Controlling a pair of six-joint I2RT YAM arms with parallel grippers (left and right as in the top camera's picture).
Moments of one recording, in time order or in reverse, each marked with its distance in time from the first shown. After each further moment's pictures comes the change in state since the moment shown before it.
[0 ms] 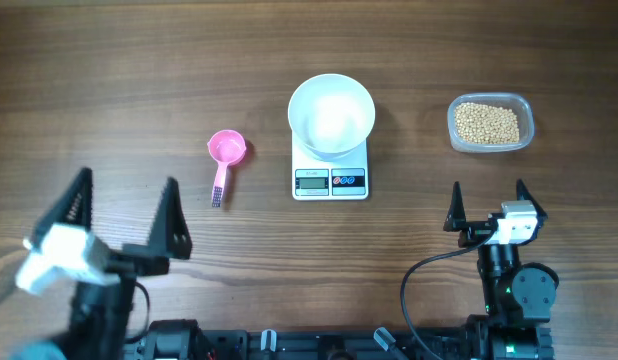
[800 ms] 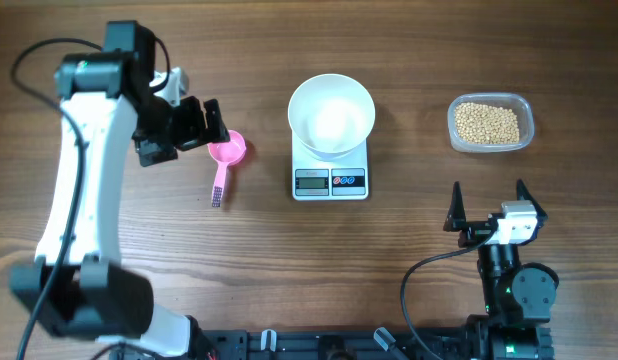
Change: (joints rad) left arm 0.002 1.356 0.734 -0.990 0.110 -0.092; right arm 0.000 0.000 0.000 0.000 0.000 0.000
